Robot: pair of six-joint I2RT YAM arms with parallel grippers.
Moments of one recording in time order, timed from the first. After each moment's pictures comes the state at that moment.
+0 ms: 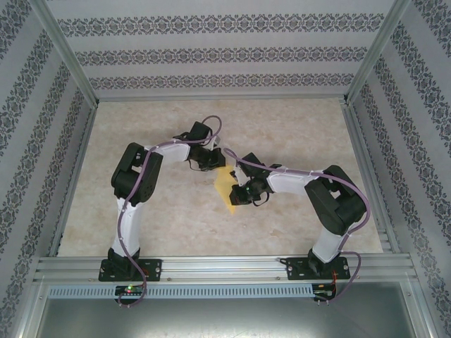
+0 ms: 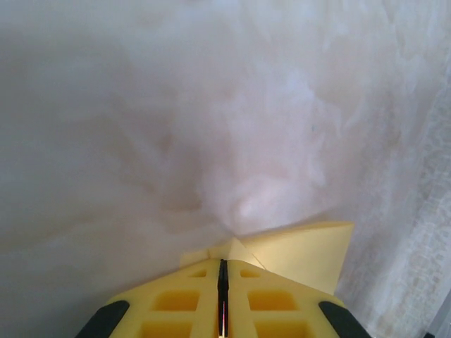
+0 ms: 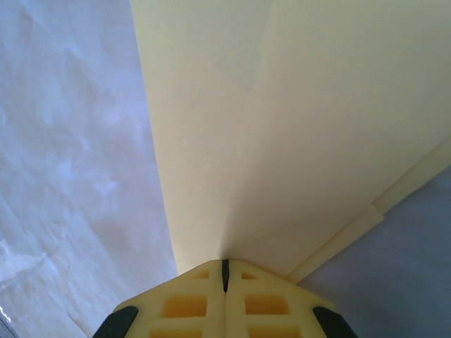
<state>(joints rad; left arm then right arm) -0.40 2.16 1.44 -0.34 0.55 -0.57 0.63 1.75 0.89 -0.37 -0.45 0.41</state>
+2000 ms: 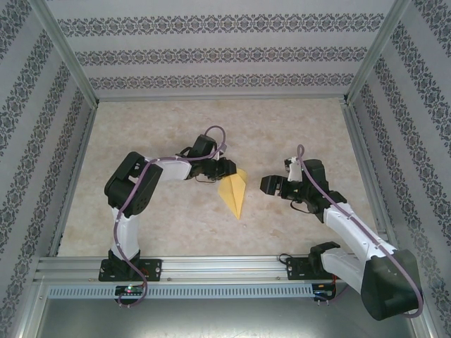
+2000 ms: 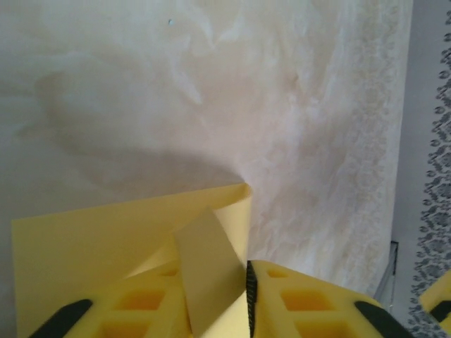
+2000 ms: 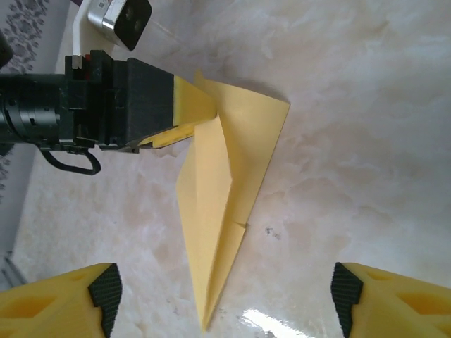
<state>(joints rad) -0.52 2.01 1.14 0.06 0.58 -0.79 0.22 1.00 0.47 -0.20 -0.57 0.52</state>
